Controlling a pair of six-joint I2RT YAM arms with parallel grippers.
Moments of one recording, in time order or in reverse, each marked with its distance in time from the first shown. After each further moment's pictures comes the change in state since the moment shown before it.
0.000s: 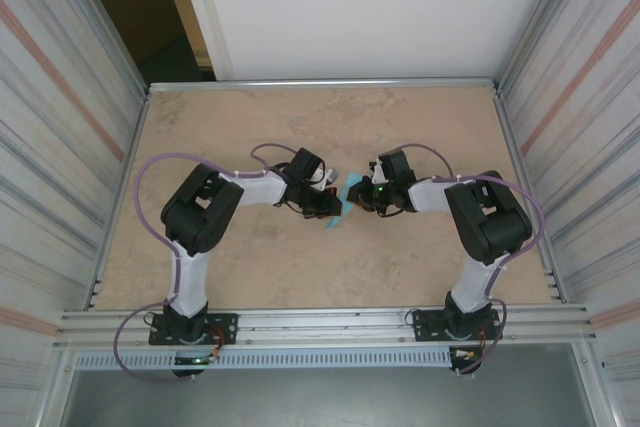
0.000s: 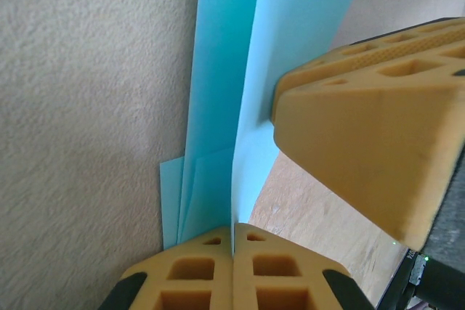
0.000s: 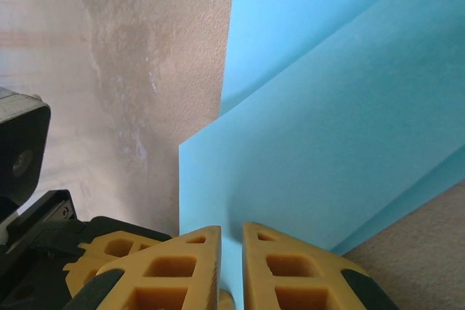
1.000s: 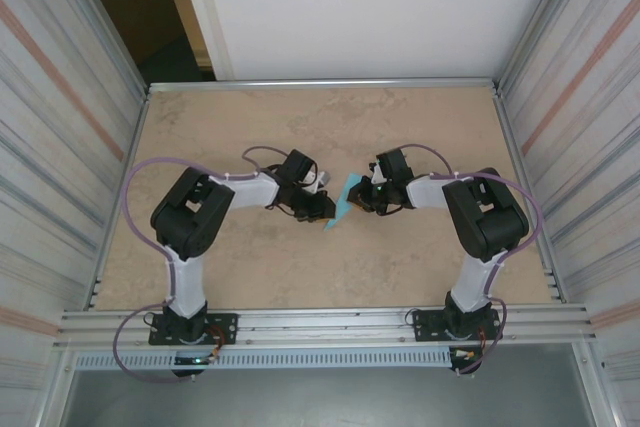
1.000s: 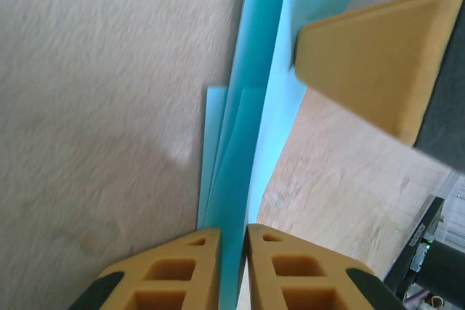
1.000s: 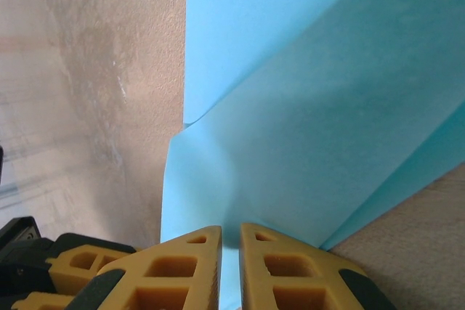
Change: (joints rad) left arm 0.022 -0.077 -0.070 -0.051 -0.002 0.005; right arm -0.001 0.028 0.040 -0.074 0.022 0.007
